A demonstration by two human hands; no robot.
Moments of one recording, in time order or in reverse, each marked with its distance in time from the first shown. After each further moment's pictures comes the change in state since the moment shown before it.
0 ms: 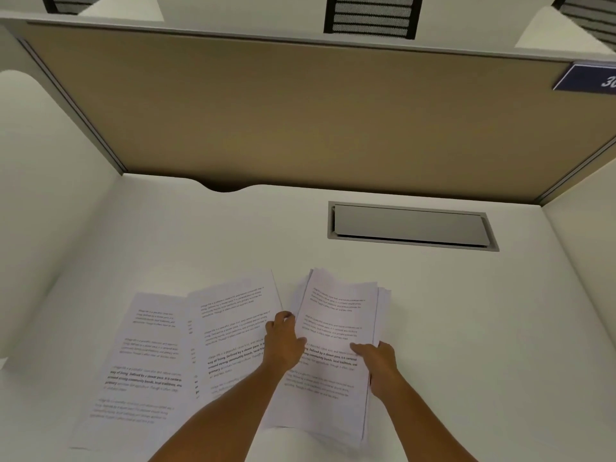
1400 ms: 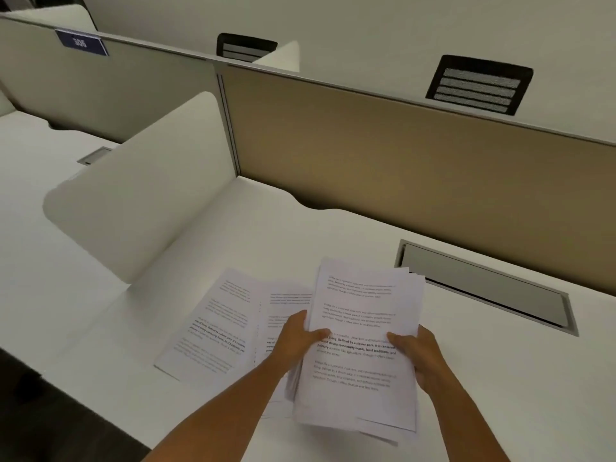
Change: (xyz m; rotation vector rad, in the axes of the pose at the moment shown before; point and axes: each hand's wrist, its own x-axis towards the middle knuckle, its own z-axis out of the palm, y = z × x) left_hand -0.092 -0.041 -0.092 -0.931 0.158 0.043; right_hand -0.072 -0.070 0.034 -0.301 -0.319 -0.357
